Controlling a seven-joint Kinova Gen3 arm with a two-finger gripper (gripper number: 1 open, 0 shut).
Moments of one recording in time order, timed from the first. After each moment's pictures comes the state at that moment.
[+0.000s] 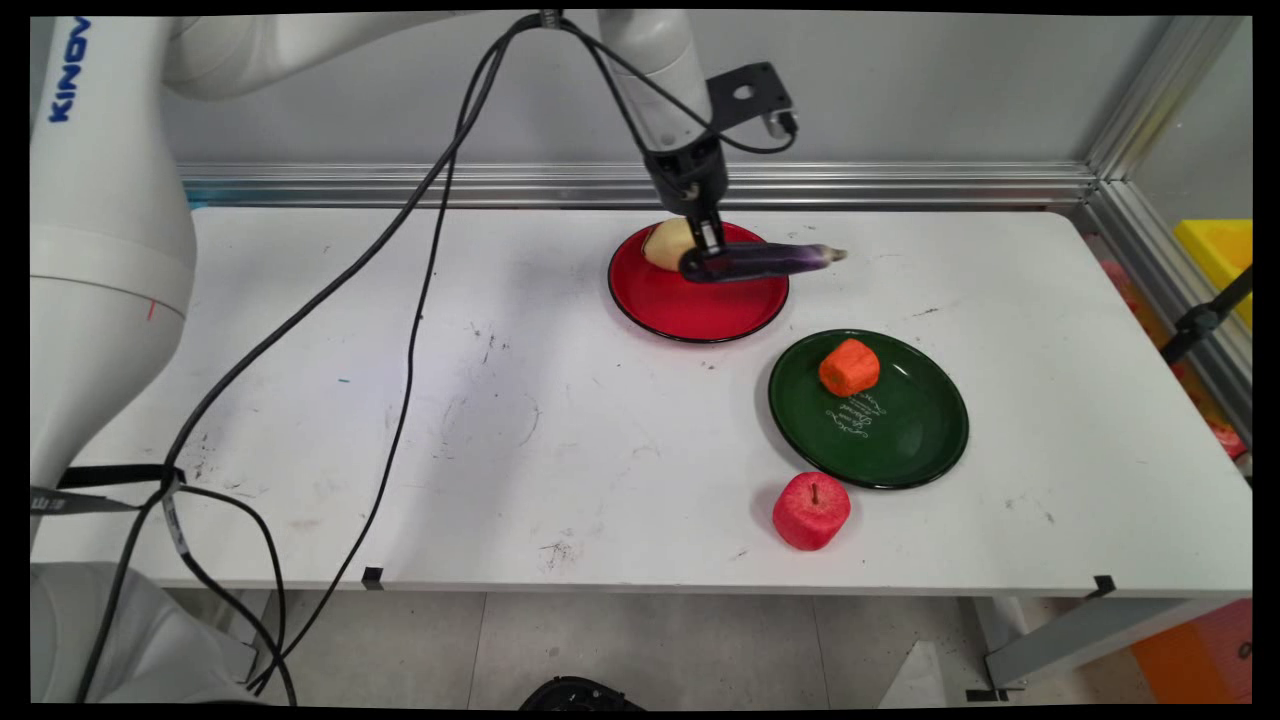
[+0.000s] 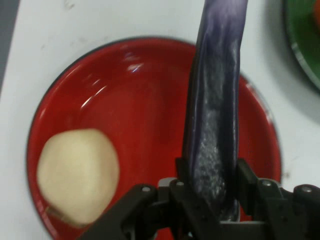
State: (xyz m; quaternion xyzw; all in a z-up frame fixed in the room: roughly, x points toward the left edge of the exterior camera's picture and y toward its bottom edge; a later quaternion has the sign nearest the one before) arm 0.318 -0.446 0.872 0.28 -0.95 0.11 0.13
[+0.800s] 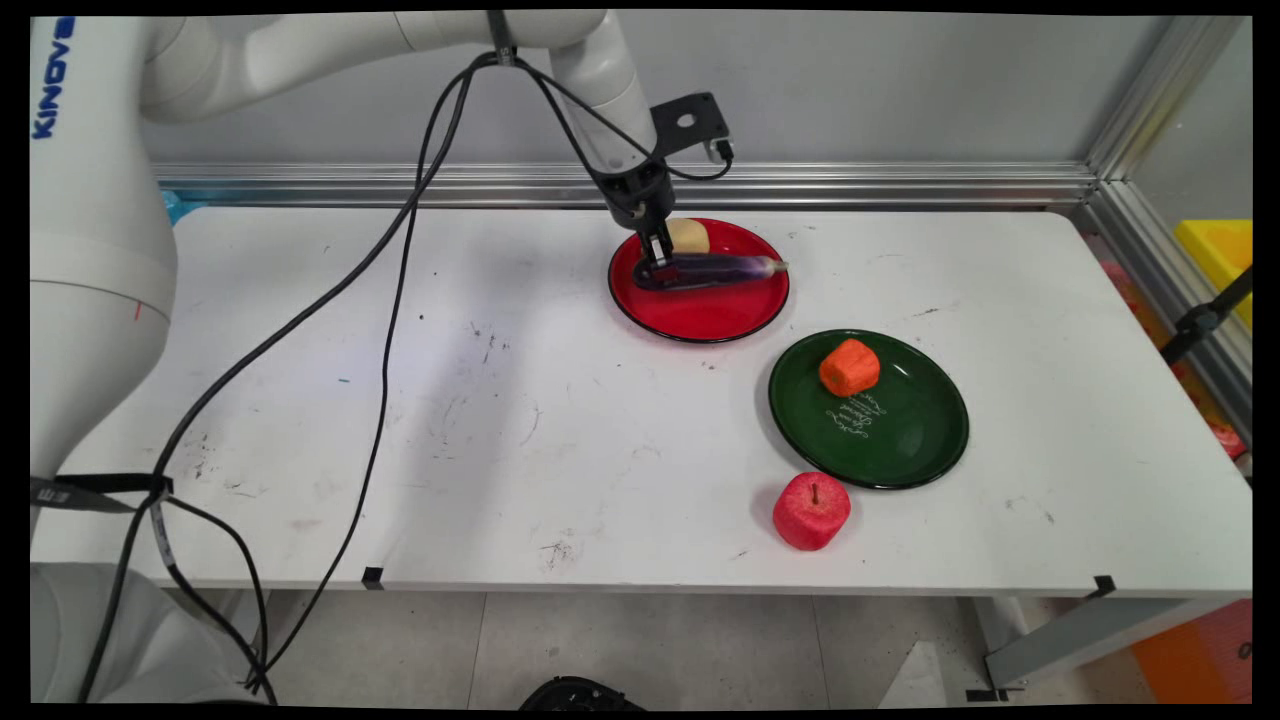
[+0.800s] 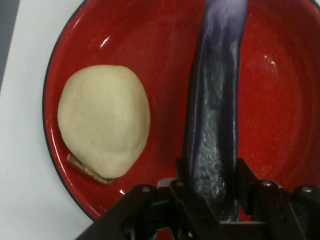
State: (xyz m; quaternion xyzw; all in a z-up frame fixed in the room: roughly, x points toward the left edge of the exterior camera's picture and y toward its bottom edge) arm 0.368 -0.453 0.831 0.29 -0.95 0.11 0.11
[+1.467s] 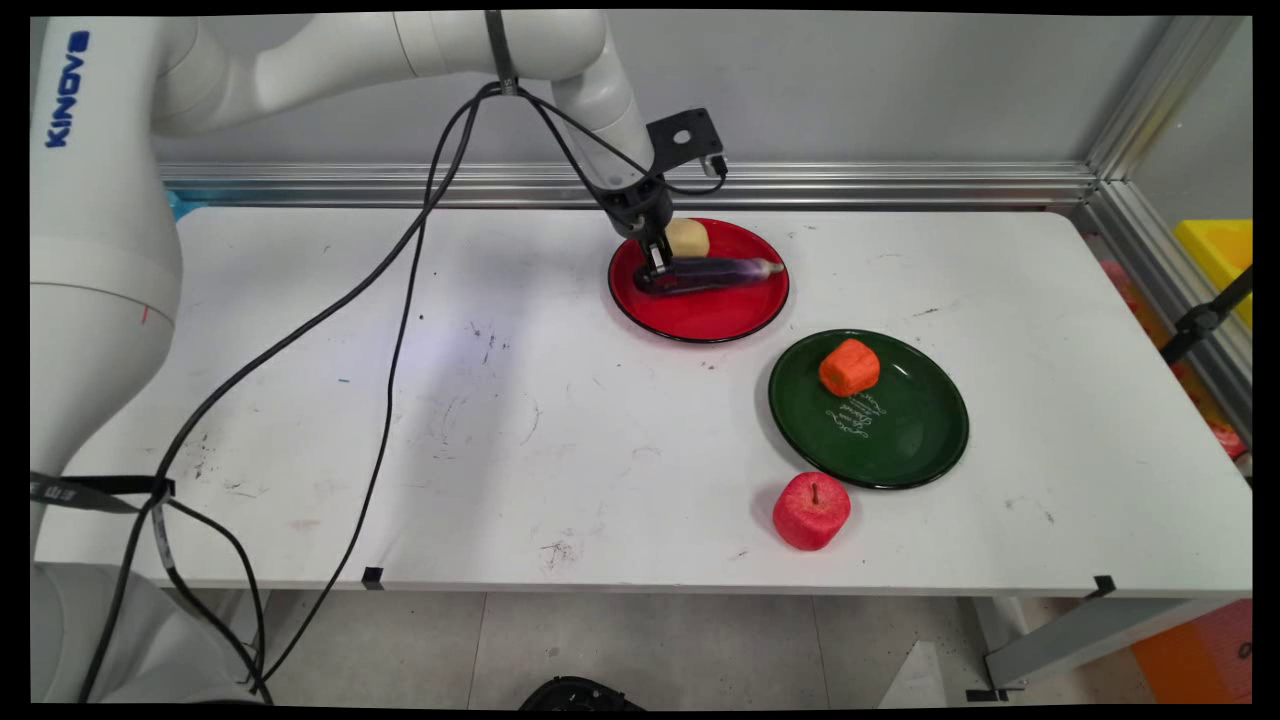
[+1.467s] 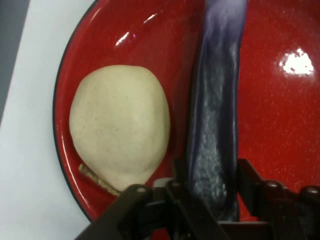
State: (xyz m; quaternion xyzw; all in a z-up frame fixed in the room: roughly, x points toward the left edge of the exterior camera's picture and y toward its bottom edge) arm 0.374 -0.462 0.805 0.29 -0.94 0.13 0.12
